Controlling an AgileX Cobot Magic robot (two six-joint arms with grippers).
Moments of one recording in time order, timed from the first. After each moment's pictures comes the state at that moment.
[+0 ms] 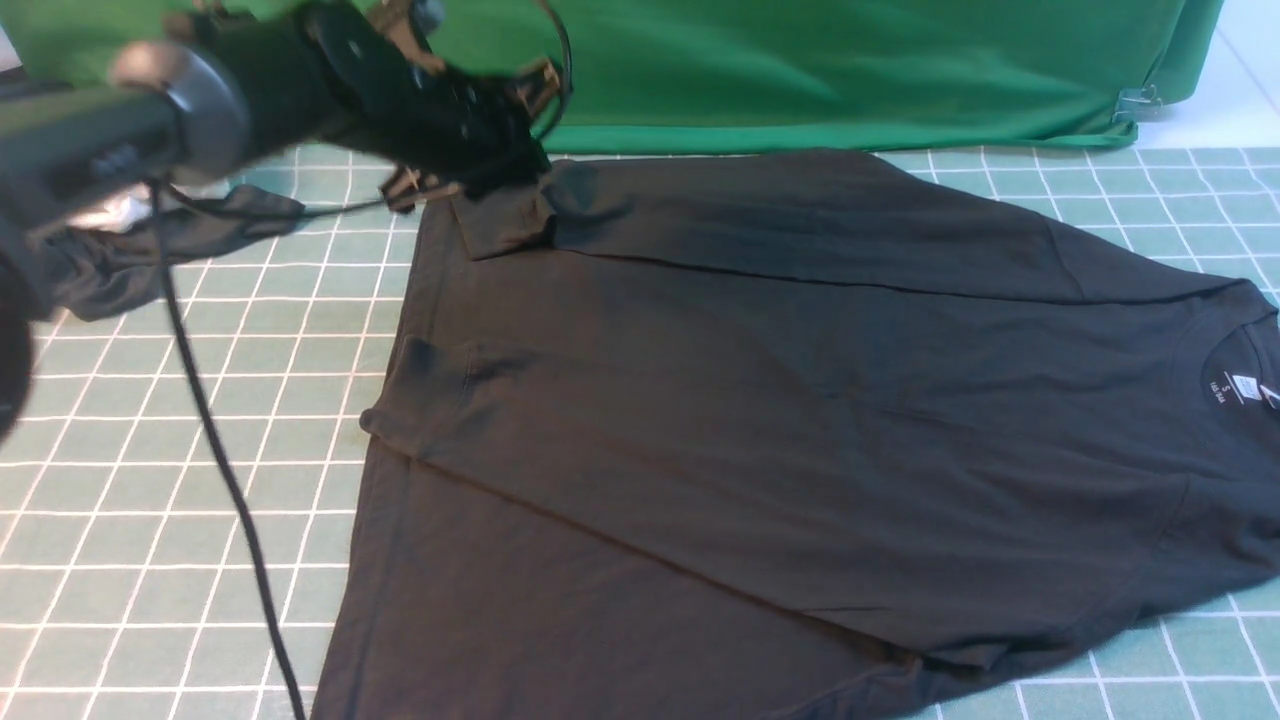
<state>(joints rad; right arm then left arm) 0.03 0.78 -0.85 0.14 0.71 -0.16 -0.17 2.13 -1.65 -0.51 0.38 -0.18</state>
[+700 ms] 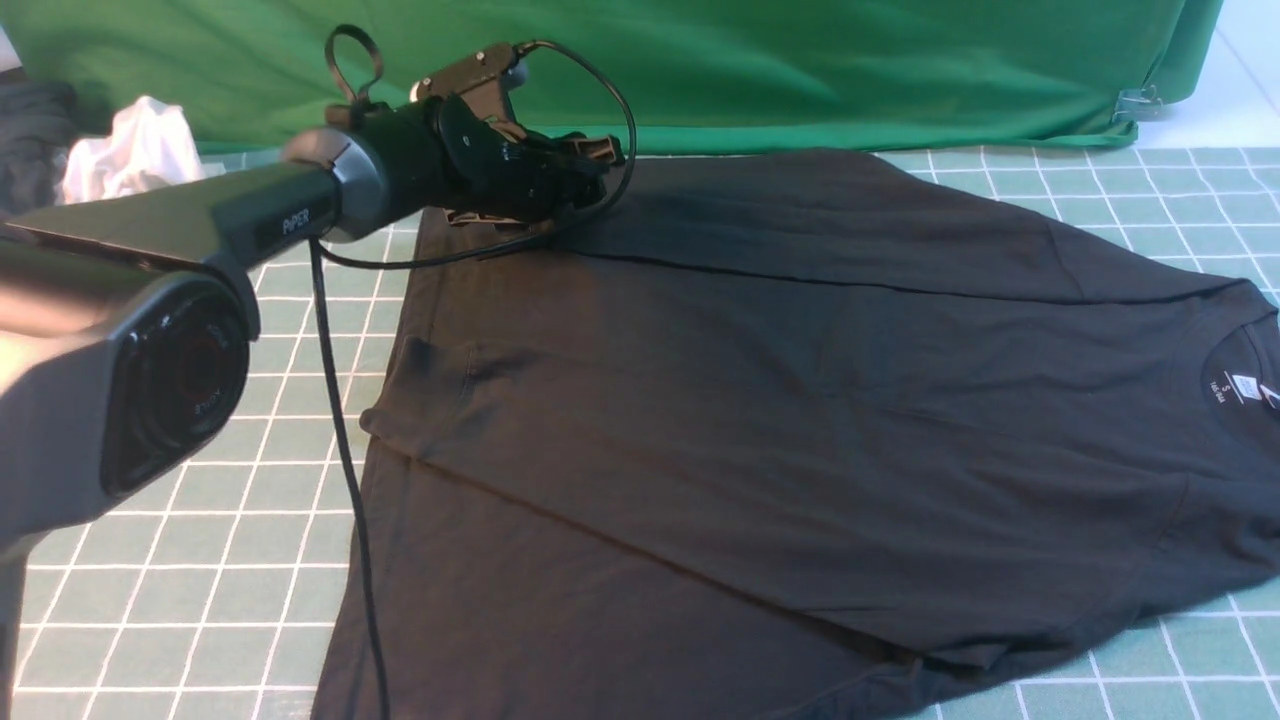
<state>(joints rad) 0.03 0.78 -0.85 0.14 0.72 -0.11 -0.21 2.39 -1.90 -0.37 0.32 -0.08</state>
